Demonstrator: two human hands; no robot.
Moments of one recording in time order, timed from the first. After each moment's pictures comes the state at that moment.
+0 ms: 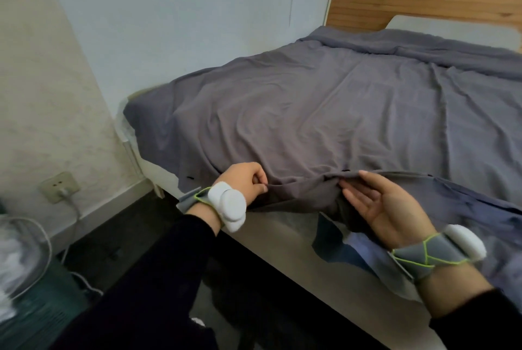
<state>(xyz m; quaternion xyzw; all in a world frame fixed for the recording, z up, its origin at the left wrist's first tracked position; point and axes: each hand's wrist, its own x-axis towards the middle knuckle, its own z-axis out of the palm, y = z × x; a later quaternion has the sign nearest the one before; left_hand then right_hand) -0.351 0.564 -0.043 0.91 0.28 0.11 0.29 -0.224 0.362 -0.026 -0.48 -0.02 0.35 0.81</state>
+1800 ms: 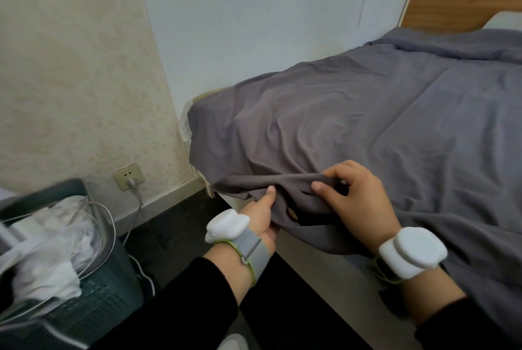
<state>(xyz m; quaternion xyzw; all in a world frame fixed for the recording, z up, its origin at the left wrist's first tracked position) -0.371 0.585 -0.075 0.25 0.40 0.36 0.80 -0.249 0.492 -0.045 -0.74 -0.53 0.00 0.42</state>
